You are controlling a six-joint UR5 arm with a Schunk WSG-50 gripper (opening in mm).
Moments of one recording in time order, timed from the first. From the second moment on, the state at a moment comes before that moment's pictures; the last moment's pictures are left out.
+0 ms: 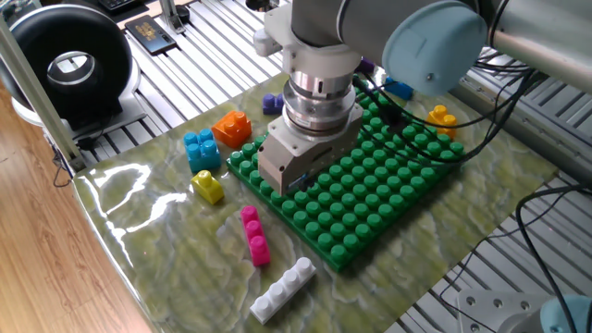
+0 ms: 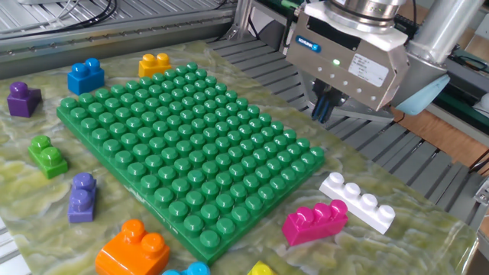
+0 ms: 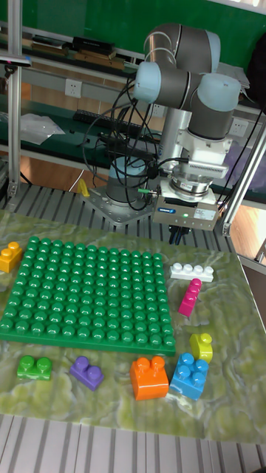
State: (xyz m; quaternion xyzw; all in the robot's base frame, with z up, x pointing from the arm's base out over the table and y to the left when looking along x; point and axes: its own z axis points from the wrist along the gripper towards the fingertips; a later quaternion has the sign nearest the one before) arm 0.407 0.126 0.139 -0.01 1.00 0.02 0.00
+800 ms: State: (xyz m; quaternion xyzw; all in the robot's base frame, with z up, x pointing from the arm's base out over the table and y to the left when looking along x) arm 0.385 0.140 0.133 -0.18 0.98 0.00 0.01
